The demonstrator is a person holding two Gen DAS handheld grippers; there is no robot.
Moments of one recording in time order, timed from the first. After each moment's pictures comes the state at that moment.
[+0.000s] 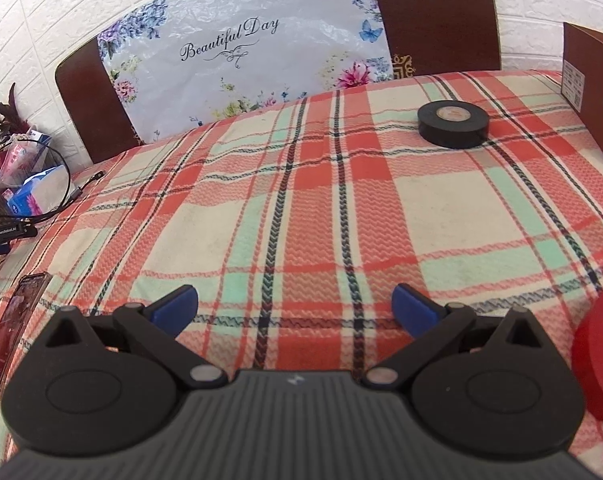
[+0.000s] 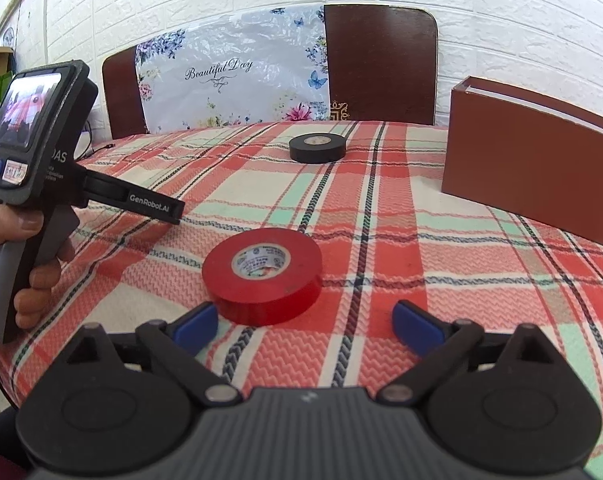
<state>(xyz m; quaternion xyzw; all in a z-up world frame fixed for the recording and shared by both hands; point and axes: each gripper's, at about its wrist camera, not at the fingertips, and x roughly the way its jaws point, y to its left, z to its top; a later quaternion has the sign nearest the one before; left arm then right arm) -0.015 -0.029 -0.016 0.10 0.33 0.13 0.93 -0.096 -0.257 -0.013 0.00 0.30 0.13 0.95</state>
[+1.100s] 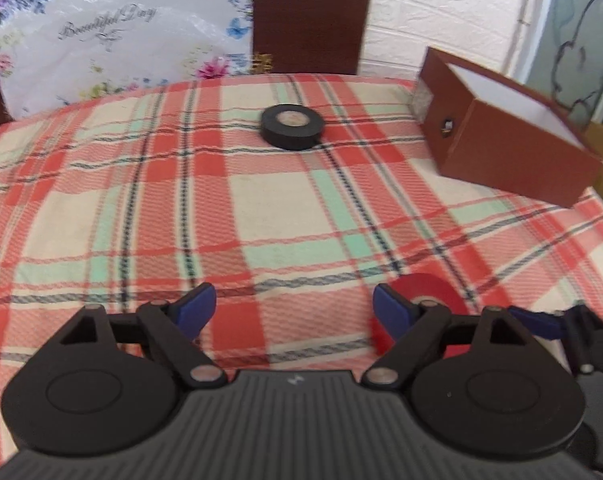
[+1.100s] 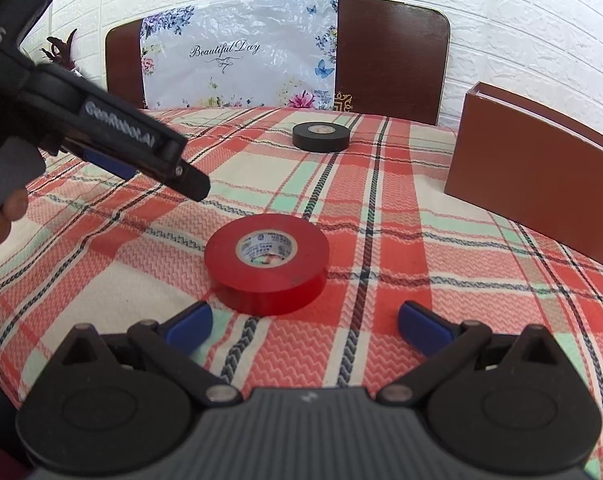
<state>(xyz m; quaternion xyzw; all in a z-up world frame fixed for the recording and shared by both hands) -0.039 -0.044 0.020 -0.02 0.38 -0.11 0.92 -0.093 -0.244 -0.016 -0.06 0.31 0.11 0.94</state>
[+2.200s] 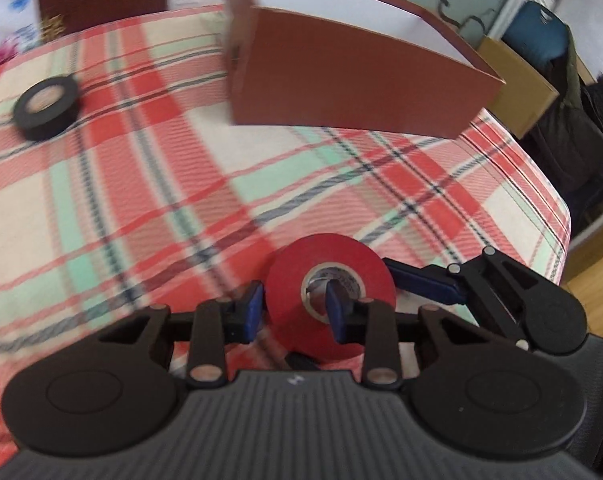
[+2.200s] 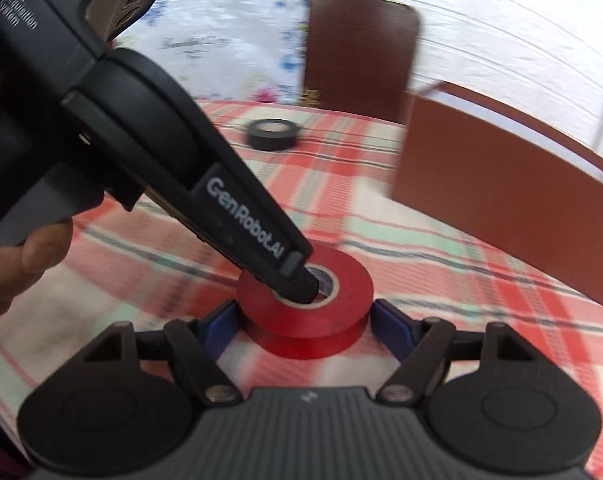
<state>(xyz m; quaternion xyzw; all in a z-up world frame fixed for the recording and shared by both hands) 0.010 -0.194 0.002 0.02 0.46 -0.28 0.84 -0.078 -0.310 -0.003 -0.08 0.32 0.06 0.94</state>
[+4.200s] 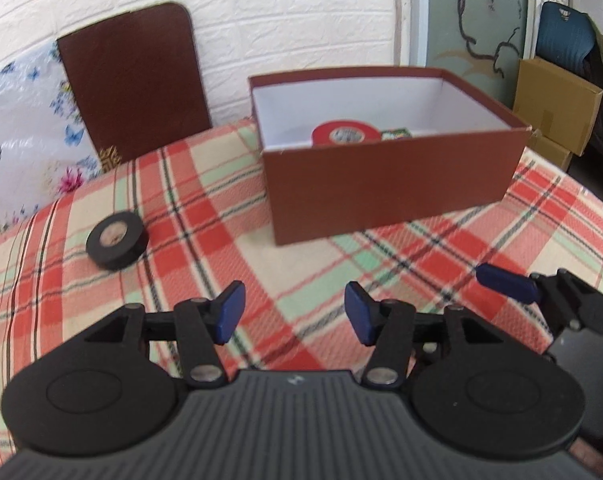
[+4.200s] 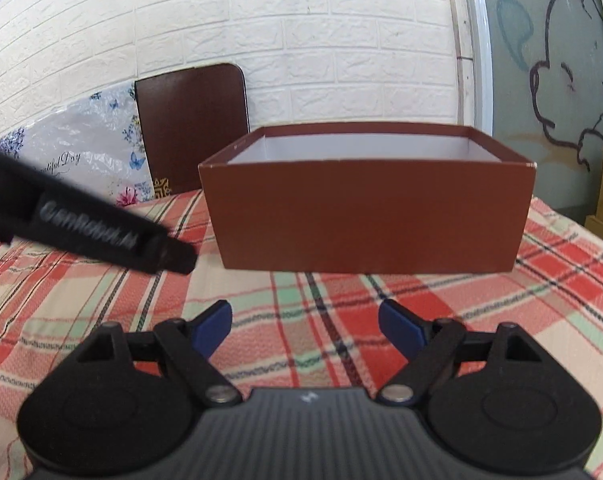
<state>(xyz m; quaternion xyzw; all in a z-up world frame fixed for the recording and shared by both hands) 0.003 -0.215 0.048 0.11 0.33 -0.17 0.92 -0.066 -0.364 0.005 0.07 0.24 -0.08 0.96</state>
